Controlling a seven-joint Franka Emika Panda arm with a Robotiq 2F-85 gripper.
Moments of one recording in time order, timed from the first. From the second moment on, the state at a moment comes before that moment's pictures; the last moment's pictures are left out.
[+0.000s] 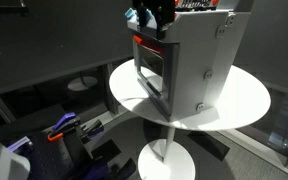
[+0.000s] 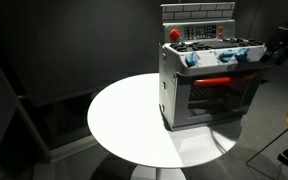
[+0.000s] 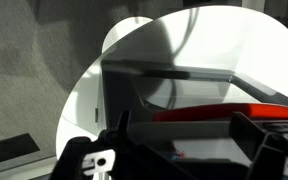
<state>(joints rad) -0.01 -0.44 -0.17 -2.57 0.17 2.30 -0.04</state>
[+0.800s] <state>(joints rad) -0.02 -0.48 -0.13 -2.55 0.17 2.27 -0.03</state>
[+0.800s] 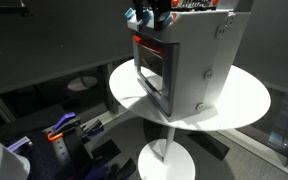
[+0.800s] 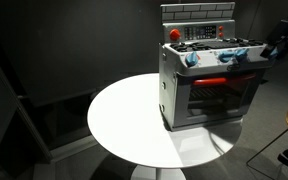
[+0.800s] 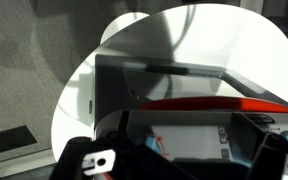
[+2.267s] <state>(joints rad) -0.15 -0.31 -0.05 -2.35 -0.06 2.69 0.10</state>
